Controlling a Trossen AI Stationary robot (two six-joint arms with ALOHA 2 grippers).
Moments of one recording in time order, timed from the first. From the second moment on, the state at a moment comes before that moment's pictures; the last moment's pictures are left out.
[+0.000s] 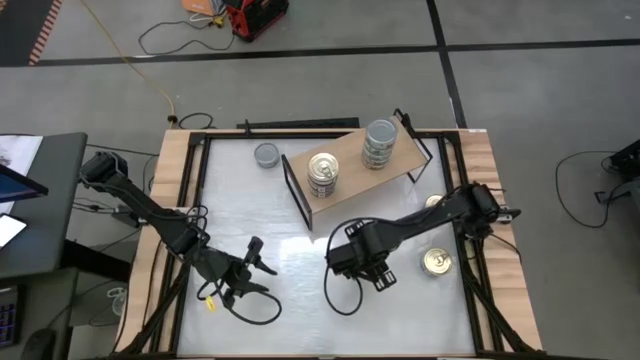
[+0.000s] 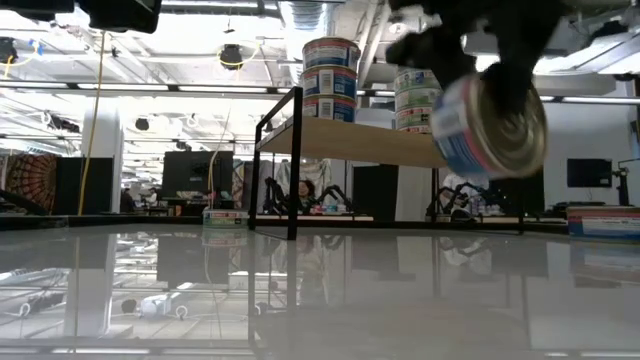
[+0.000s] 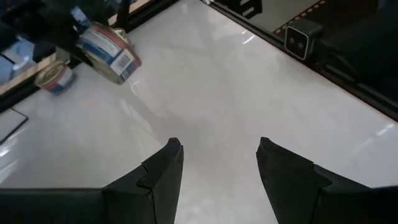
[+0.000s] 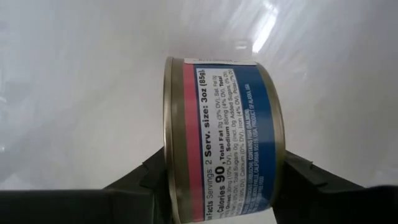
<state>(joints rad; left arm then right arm) -0.66 1.15 0.66 0.00 -0.35 0.19 0.33 1.95 1.76 -1.40 0.03 -0.14</state>
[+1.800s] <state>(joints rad) -0.35 1.15 0.66 0.68 -0.66 1.50 -0.30 1.82 2.34 -1.33 -0.68 0.19</state>
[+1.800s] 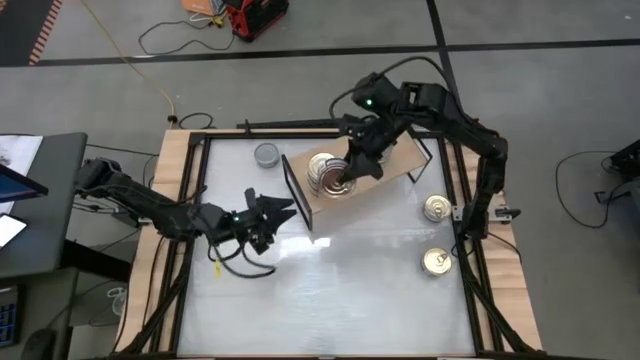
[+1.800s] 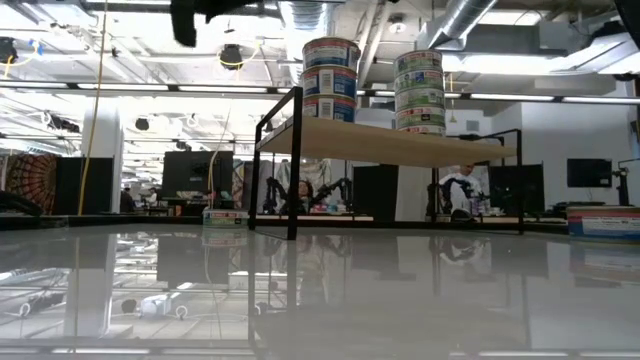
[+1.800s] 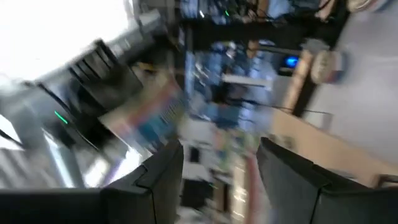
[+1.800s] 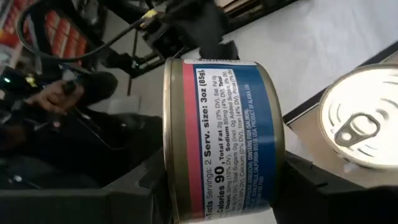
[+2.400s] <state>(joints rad) -0.34 1.17 0.80 0.66 -0.53 2.01 -0.22 1.86 2.34 -1.23 -0.73 0.36</state>
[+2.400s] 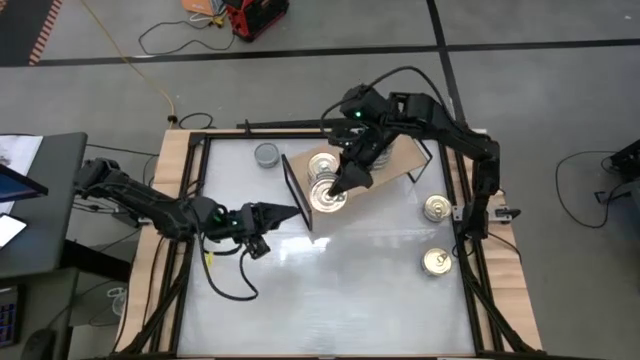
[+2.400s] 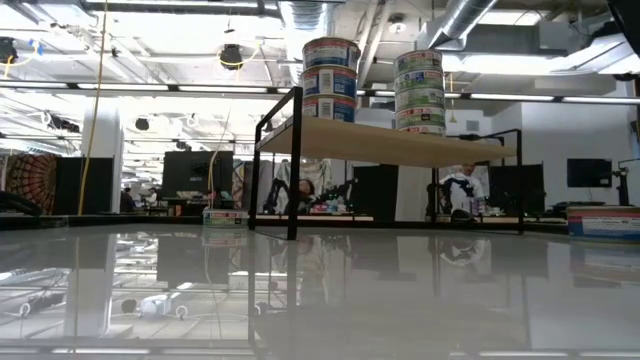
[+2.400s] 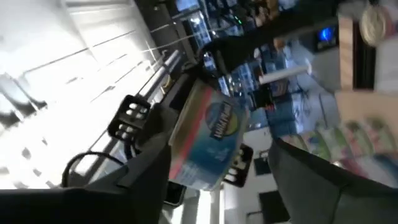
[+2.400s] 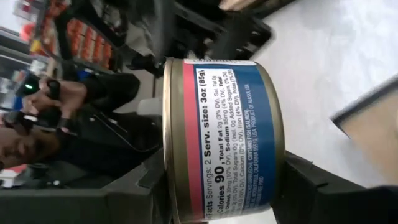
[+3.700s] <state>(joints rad) -0.27 1.21 0.86 0.68 -0.32 2.33 -0.16 1.87 2.34 -1.15 -0.71 0.53</state>
